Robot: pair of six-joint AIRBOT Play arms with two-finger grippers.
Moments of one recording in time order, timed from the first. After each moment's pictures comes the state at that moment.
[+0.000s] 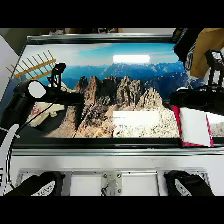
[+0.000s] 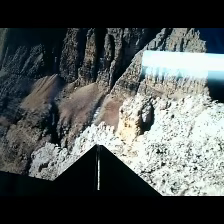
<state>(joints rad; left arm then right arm) -0.20 -1.18 1.14 1.23 -1.10 -1.54 0.11 -0.80 1.15 -1.34 1.20 1.65</state>
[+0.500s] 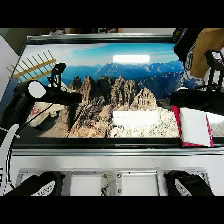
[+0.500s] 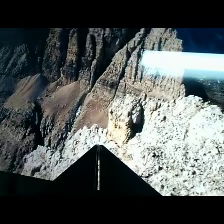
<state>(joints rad) -0.20 -1.18 1.14 1.23 -1.10 -1.54 0.11 -0.80 1.15 -1.34 1.20 1.65</state>
